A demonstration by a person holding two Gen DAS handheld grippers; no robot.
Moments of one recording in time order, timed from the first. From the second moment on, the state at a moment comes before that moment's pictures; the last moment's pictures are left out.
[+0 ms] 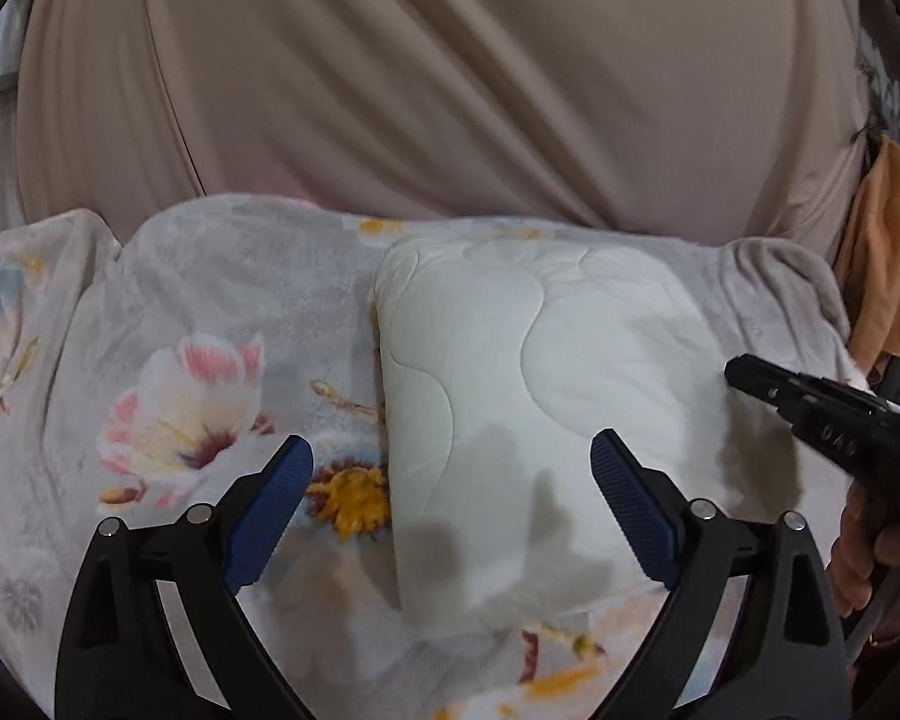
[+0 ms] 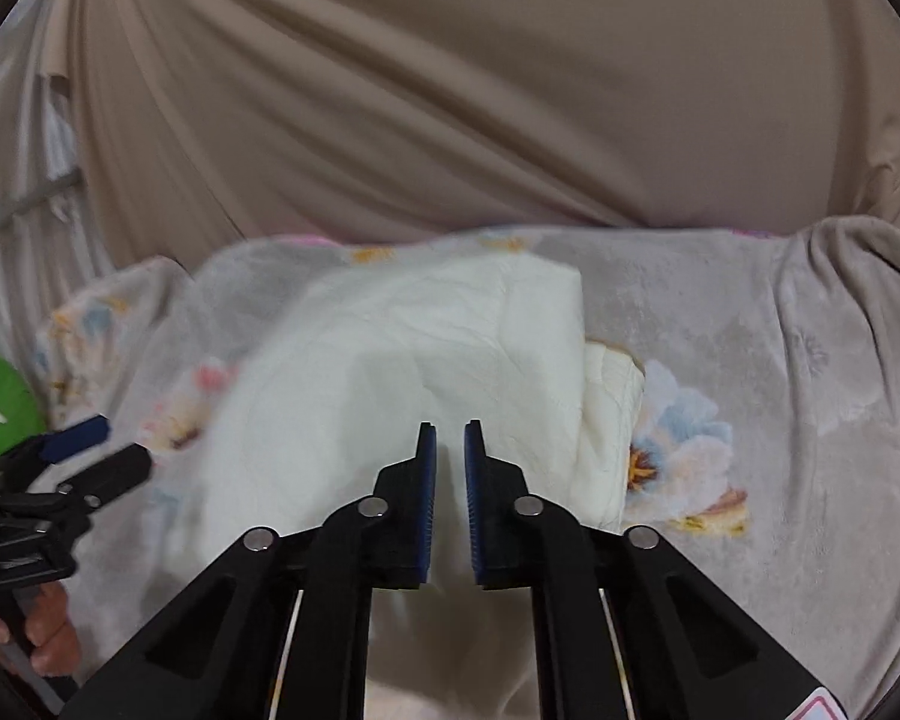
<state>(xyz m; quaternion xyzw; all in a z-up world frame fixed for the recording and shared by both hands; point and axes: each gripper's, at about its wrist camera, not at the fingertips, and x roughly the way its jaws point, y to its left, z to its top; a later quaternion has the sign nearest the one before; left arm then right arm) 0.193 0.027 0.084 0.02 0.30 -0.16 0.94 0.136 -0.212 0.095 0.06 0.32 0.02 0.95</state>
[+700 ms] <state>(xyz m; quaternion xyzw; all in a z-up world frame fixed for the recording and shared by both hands) 0.204 0.016 0.033 0.05 0.33 -0.13 0.93 0.107 -0.217 0.064 0.07 0.35 0.02 0.94</state>
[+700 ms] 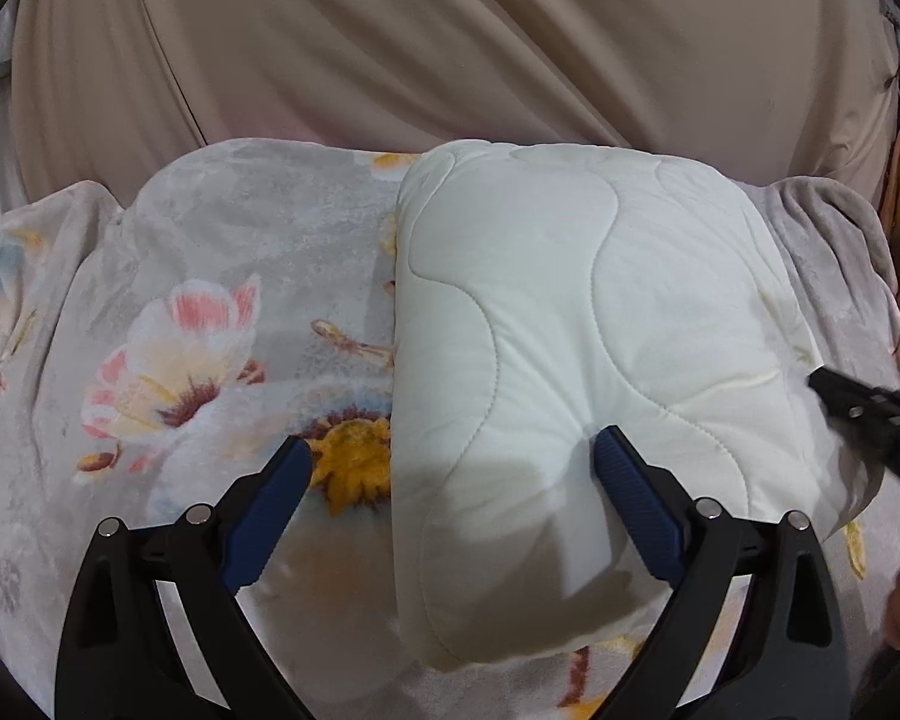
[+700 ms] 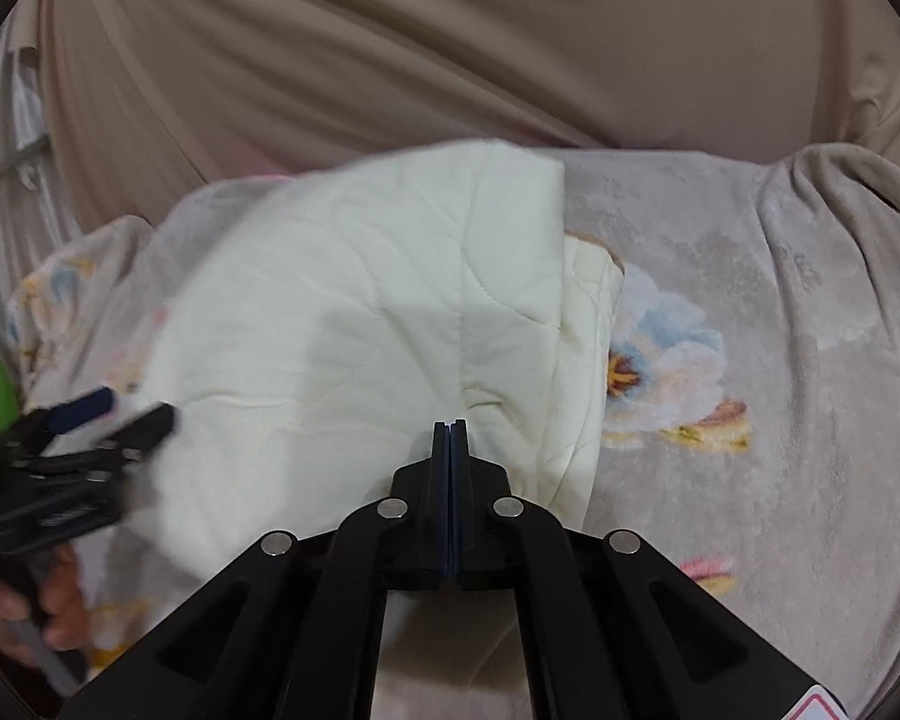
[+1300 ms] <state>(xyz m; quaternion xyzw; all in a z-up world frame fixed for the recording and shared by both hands) 0.207 0.022 0.093 0.01 0.29 -0.16 0.94 0.116 -0.215 0.118 0.07 0.31 0.01 0.95</state>
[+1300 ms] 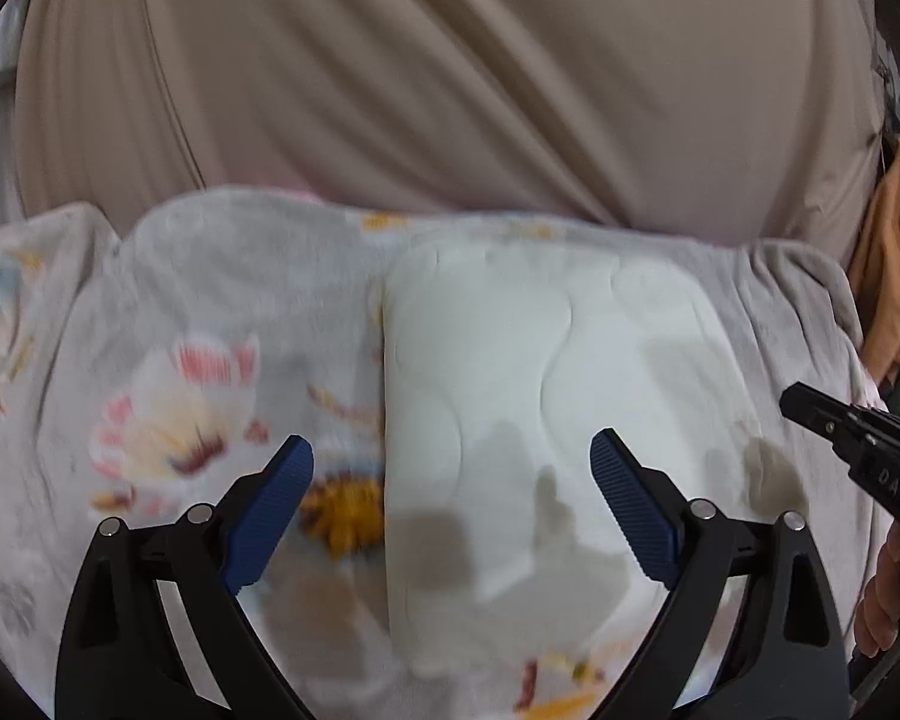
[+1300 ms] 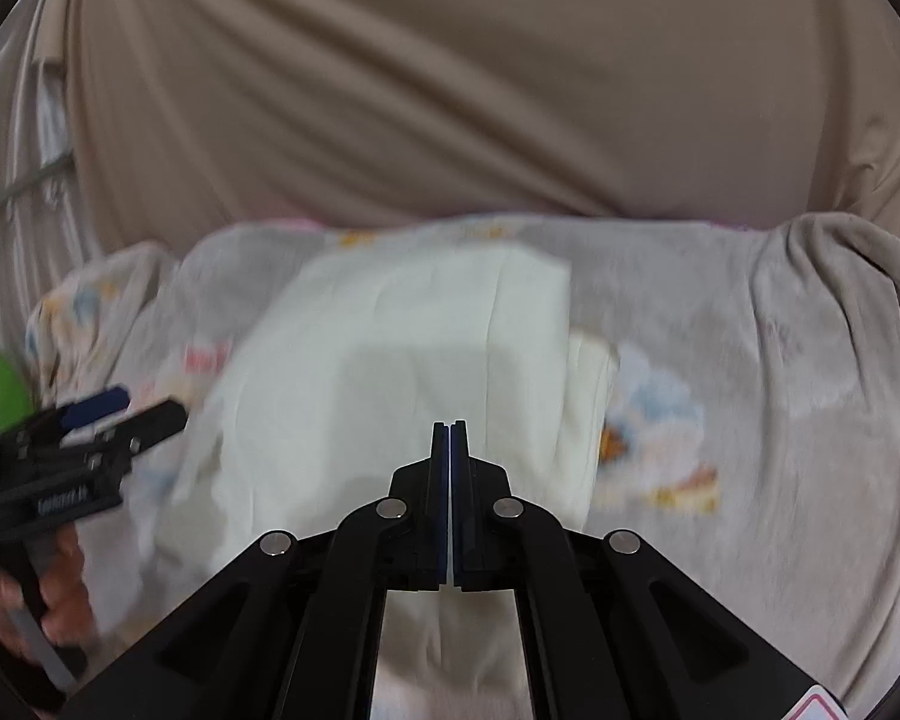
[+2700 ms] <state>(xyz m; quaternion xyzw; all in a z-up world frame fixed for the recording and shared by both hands) 0.070 0.002 -0.027 0.11 0.35 -0.12 0.92 -0.029 -0.192 -0.017 0.06 0.41 -0.02 0.91</state>
